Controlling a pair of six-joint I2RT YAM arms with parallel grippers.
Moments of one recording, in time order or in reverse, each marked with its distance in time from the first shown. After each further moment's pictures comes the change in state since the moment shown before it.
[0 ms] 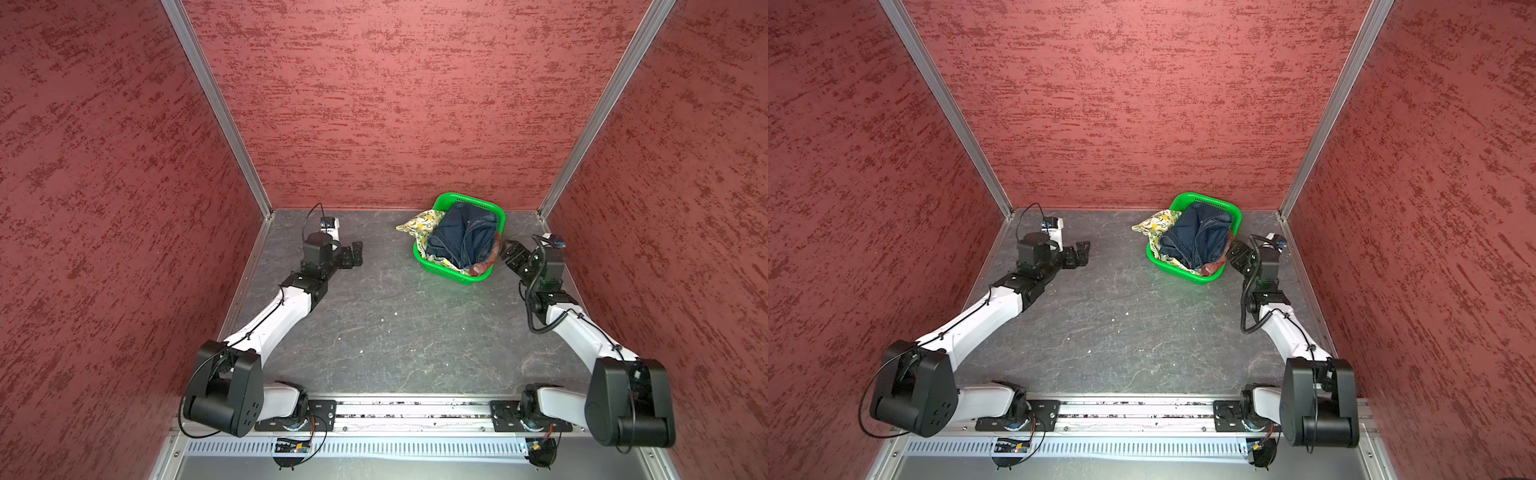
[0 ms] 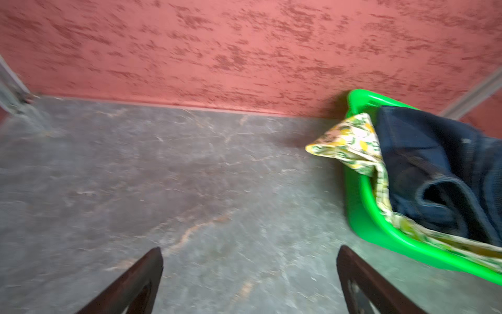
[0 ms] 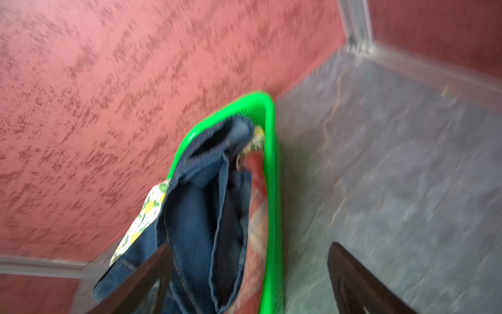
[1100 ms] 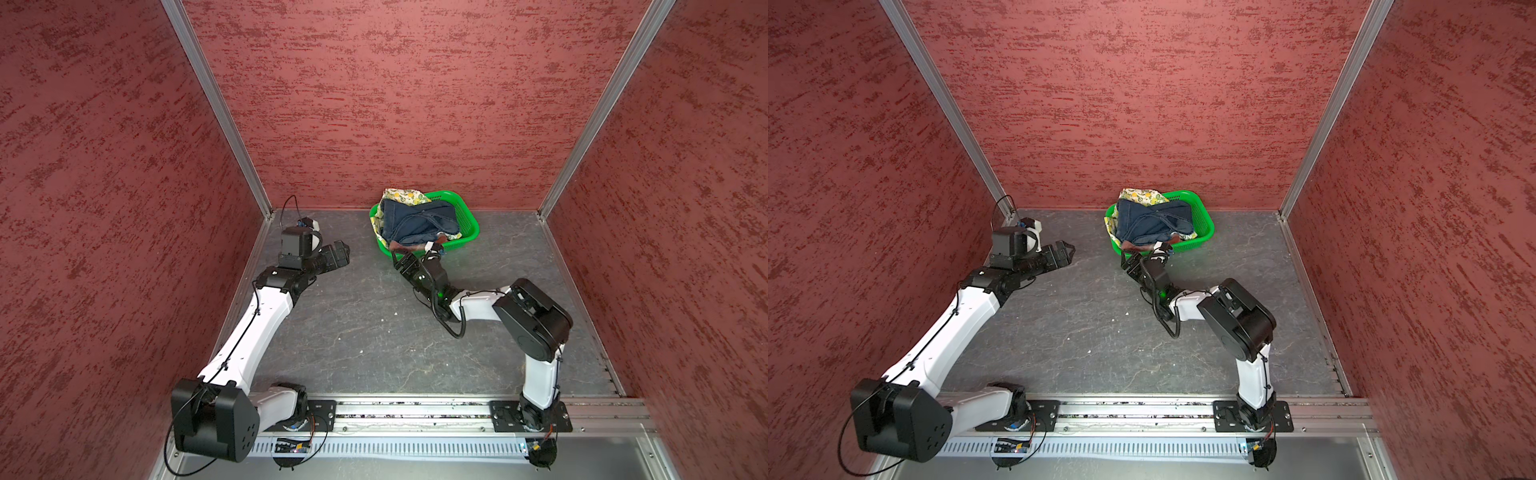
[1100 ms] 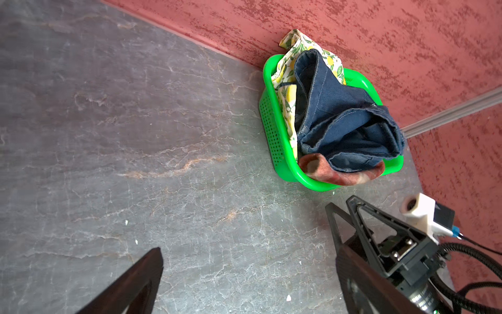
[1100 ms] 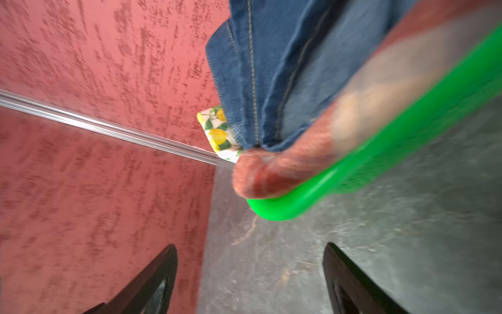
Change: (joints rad) left arm 0.111 -0.122 0.112 -0.419 0.139 -0.191; right arm 0.739 0.631 0.283 0.472 0.212 0.374
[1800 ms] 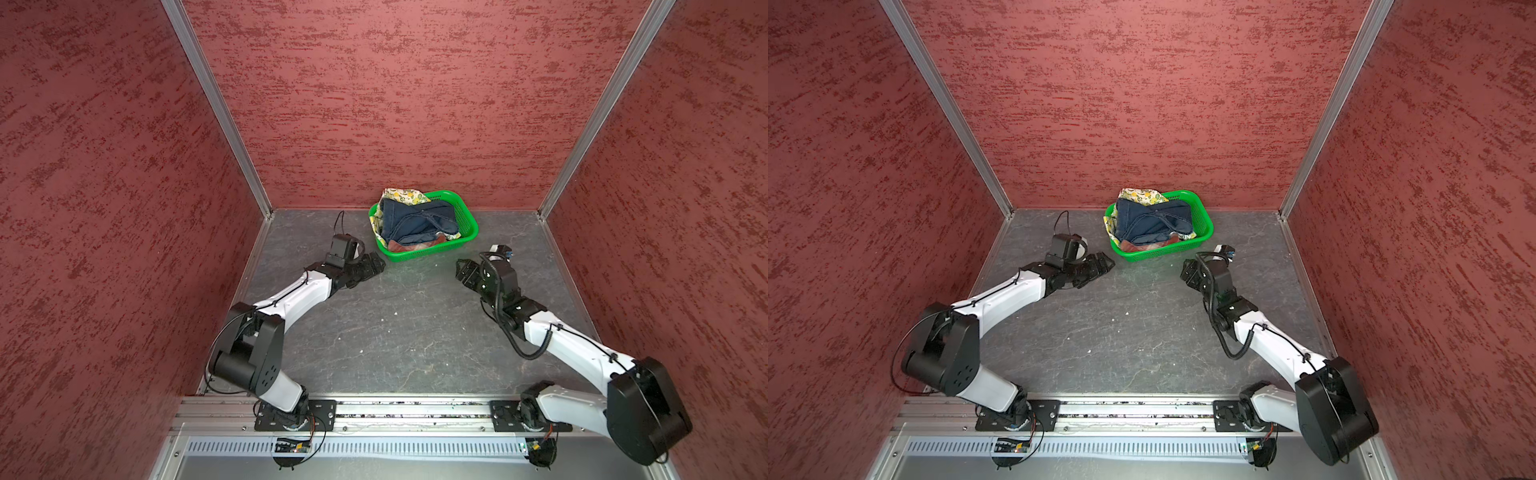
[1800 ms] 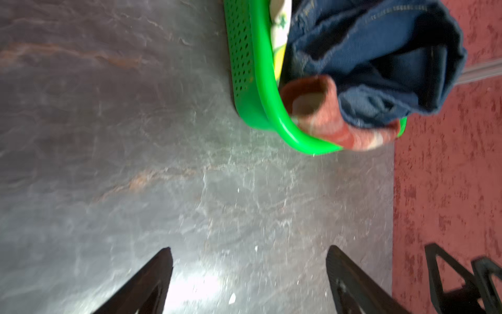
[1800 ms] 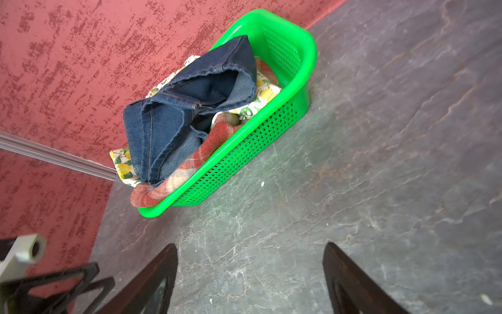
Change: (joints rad) left arm -0.208 0.384 -0.011 0.264 0.089 -0.293; right arm -0.285 -0.686 -0.267 -0.652 0.012 -0.380
